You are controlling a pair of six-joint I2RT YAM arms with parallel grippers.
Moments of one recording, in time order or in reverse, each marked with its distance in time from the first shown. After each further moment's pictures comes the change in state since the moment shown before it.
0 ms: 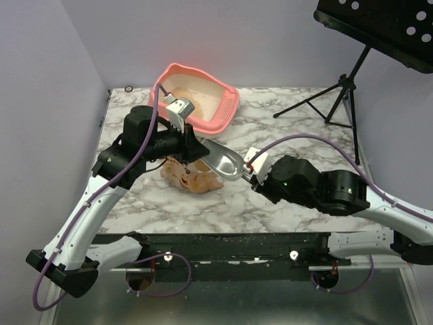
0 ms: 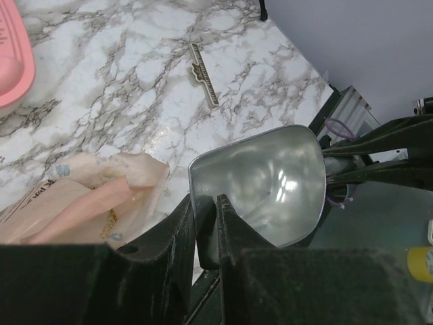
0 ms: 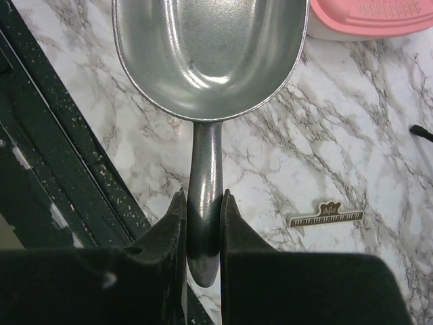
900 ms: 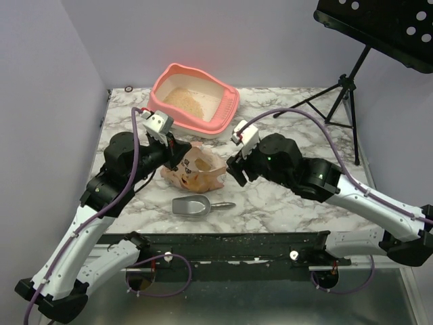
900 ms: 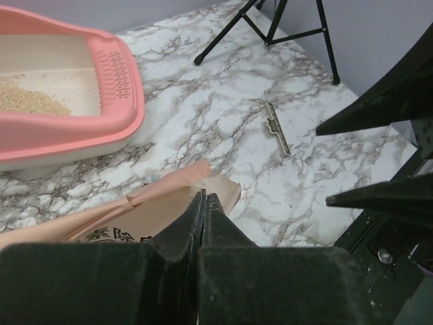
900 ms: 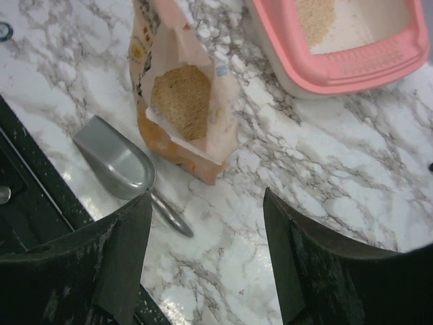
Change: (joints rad) left arm -0.010 -0.262 -0.236 0.212 -0.276 0.068; right arm -0.174 0.113 -0.029 0.370 -0.053 0.037
